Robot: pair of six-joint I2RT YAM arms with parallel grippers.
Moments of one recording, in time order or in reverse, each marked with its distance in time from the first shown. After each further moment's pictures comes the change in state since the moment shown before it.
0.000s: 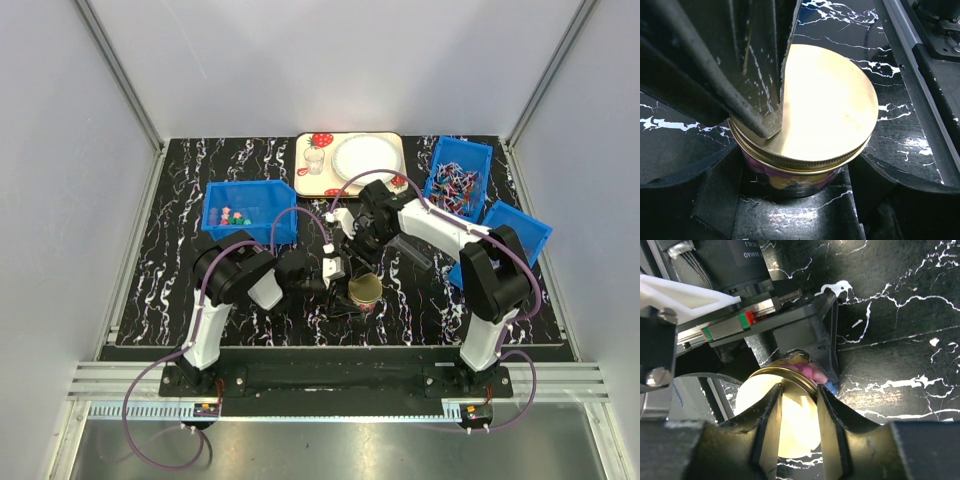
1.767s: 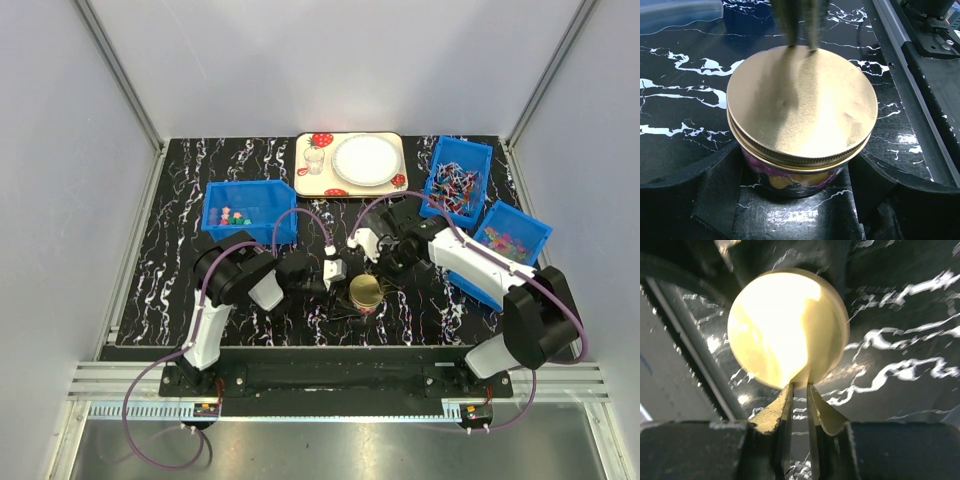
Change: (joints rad) left arm -0.011 0.000 0.000 -0.003 0.024 0.002; right arm 0.000 -0.329 -0.306 0.035 0.199 -0.026
